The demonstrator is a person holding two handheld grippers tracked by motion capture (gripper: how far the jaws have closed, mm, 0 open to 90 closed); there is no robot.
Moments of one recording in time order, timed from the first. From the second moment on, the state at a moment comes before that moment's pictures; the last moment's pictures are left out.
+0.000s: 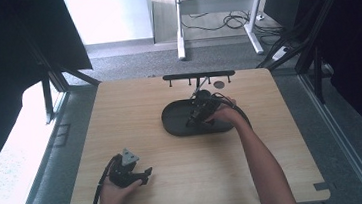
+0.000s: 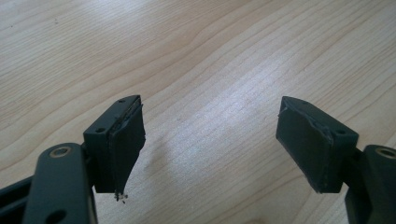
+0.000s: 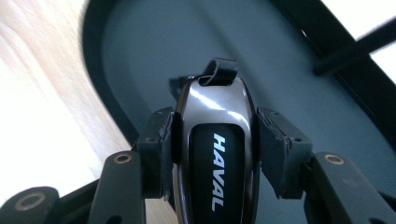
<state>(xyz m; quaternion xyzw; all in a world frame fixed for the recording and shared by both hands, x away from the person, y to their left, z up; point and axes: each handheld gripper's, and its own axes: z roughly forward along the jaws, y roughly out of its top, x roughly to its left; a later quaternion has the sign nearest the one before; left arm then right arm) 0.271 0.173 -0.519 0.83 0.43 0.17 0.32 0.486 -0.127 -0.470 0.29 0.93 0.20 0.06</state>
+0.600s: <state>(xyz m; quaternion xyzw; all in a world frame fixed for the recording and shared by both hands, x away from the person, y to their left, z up) 0.272 0.173 -0.520 0.83 0.42 0.16 0.31 0.490 -0.146 -0.502 0.32 0.93 0.17 0.09</state>
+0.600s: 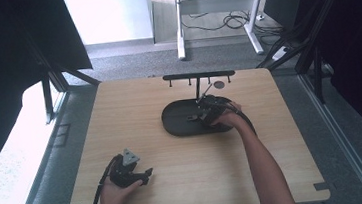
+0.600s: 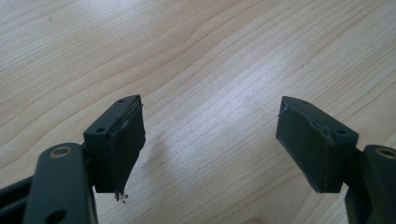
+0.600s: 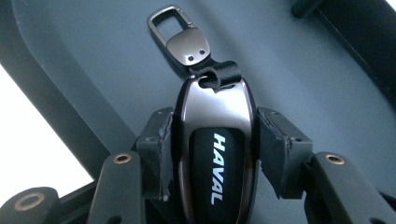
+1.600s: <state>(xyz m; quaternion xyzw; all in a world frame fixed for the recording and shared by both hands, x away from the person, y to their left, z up) 0.270 0.167 -0.521 0.84 0.42 0.16 0.31 0.429 -0.161 -0.451 0.31 0.91 0.25 0.12</state>
